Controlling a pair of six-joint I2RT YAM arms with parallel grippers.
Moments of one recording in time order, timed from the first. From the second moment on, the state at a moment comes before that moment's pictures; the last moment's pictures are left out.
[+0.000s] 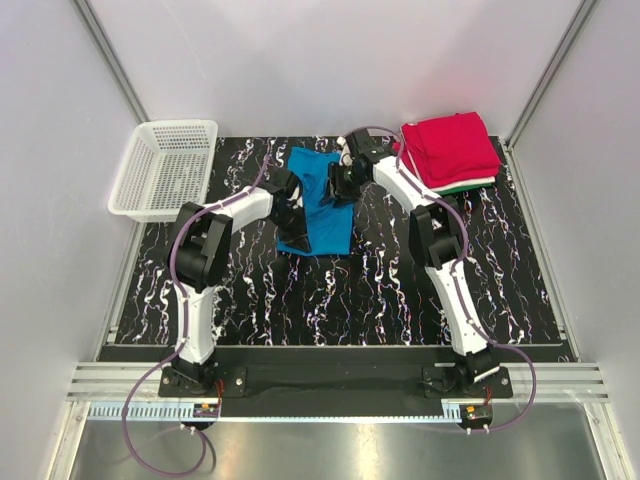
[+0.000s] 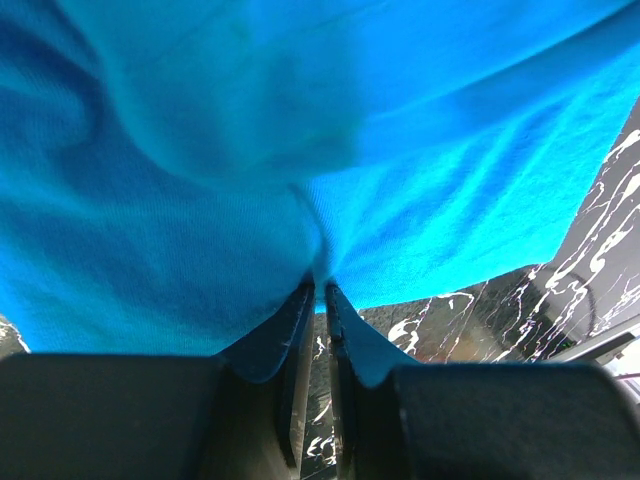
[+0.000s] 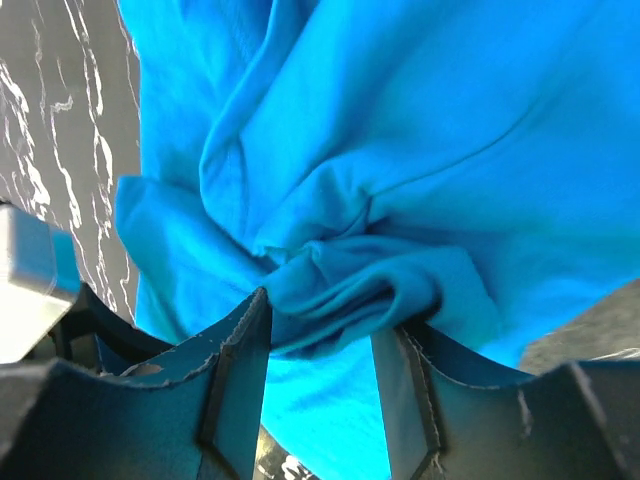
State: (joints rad) left arm -0.41 2.09 1.48 -0.68 0.35 -0.52; right arm 0.42 2.56 2.32 -0.80 -0.45 0.38
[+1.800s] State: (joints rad) left arm -0.41 2.08 1.47 -0.66 0.34 -0.57; right arm 0.49 2.36 2.15 -0.89 -0.41 0.34
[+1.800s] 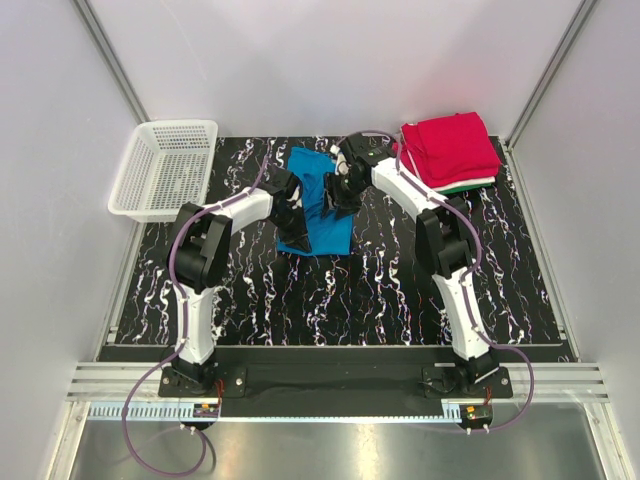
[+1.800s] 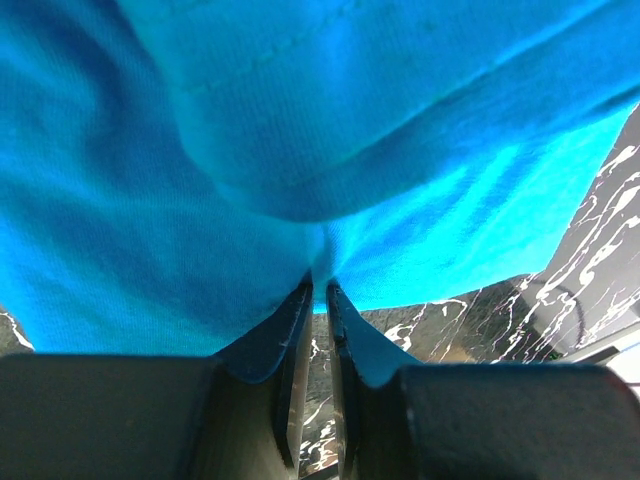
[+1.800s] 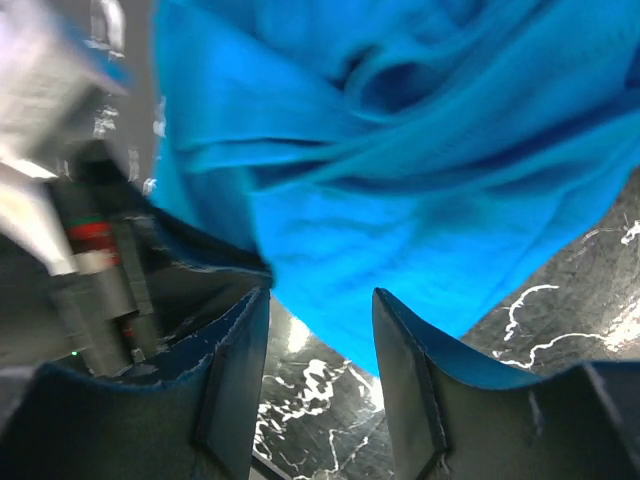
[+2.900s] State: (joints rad) left arm -0.39 2.04 1.41 -0.62 0.32 -0.59; right arm 0.48 2.68 2.56 -0.87 -0.38 0.40
